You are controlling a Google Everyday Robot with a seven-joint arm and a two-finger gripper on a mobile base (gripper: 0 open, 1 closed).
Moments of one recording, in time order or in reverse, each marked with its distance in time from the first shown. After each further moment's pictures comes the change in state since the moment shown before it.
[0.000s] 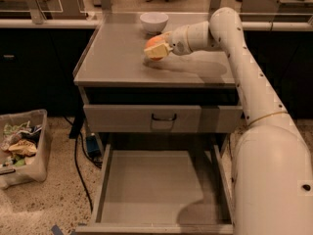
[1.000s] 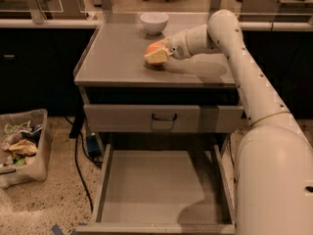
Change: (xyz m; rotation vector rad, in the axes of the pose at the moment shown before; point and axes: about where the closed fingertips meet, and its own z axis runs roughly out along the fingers) arm 0.020 0.010 0.003 -0.024 0.061 0.027
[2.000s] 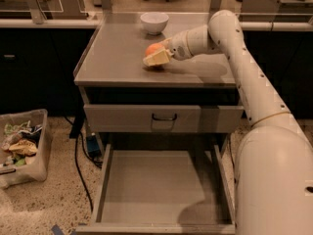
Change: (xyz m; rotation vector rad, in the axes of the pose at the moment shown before) arm 0.000 0.000 0.000 0.000 0.000 0.000
